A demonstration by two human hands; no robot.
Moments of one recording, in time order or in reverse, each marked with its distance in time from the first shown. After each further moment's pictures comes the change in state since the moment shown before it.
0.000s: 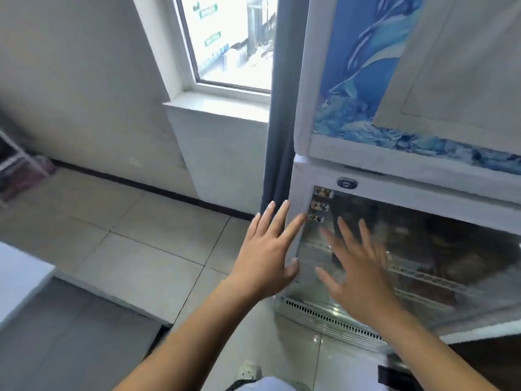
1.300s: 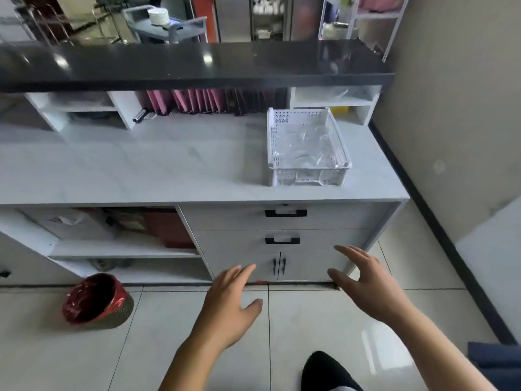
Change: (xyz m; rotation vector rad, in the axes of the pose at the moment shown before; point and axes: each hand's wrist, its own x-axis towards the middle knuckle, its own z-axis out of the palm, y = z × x) left_hand -0.628 -0.021 -0.032 -0.418 0.500 -1.526; right_hand -0.198 -0.439 0.129 0.183 -0.641 -0.935
